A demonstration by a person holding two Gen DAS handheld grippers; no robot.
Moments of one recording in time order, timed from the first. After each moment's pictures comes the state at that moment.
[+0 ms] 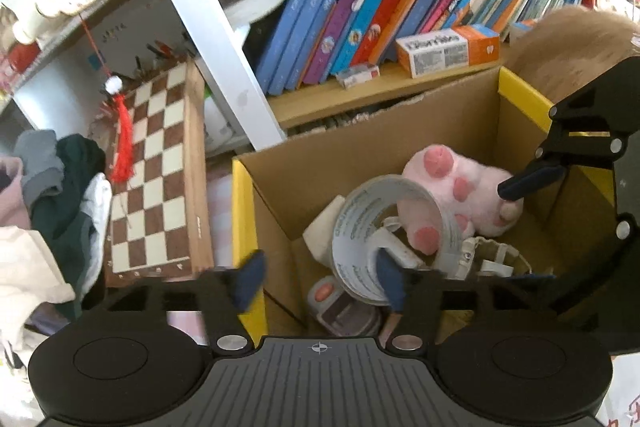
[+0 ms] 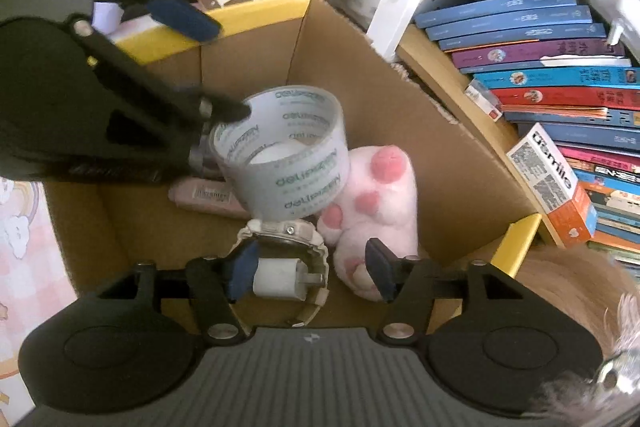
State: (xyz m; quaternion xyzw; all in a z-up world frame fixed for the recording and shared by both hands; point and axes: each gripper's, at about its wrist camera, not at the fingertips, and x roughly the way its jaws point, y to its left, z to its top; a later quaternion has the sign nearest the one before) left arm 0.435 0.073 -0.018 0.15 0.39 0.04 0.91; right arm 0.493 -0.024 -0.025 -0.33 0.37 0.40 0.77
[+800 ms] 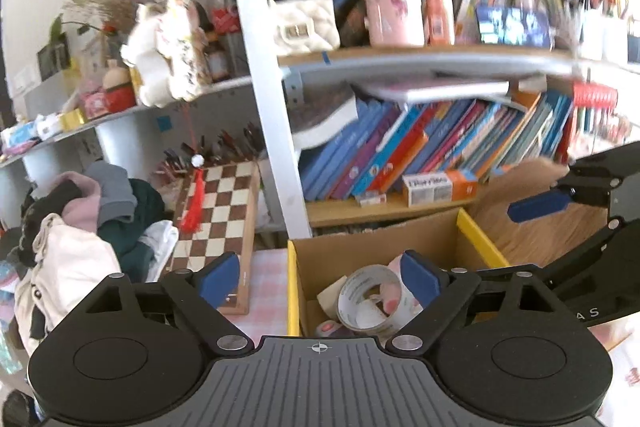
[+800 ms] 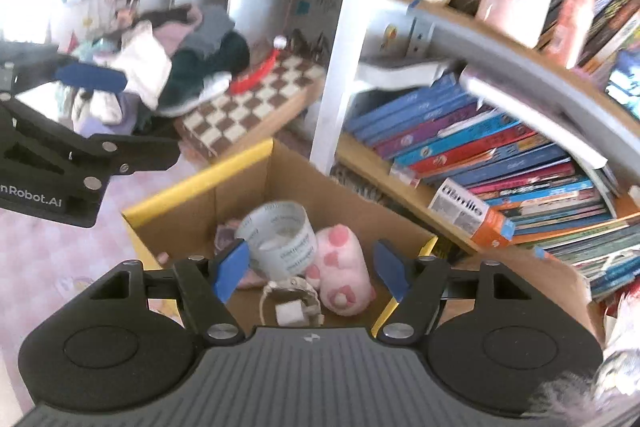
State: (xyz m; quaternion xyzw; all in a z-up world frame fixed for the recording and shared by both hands) left arm 0.303 0.076 0.078 0.06 0.23 0.06 0.97; right arm 0.405 -0.086 0.077 -0.20 0.25 0.36 0.87
